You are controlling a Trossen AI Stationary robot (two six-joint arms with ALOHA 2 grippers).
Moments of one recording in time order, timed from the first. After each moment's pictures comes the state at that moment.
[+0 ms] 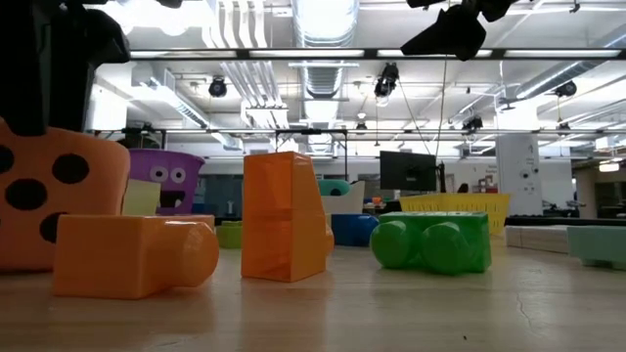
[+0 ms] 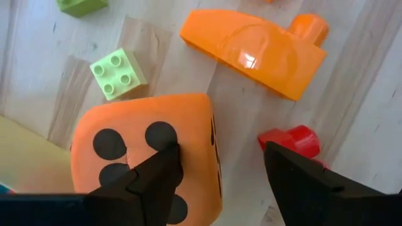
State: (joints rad) left arm -0.62 1.92 1.46 -1.08 -0.18 -0.97; right arm 0.30 1.14 0.81 -0.15 0.38 0.33
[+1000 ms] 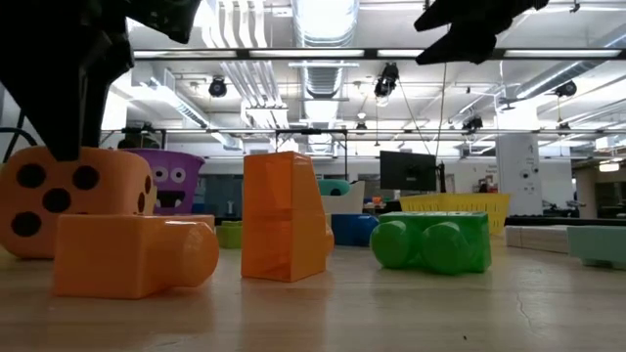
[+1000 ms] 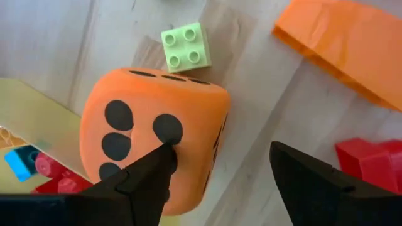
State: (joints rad) left arm -0.57 1.92 1.46 -1.24 -0.20 -1.02; right arm 0.24 1.04 0.77 -0.24 0.47 0.31
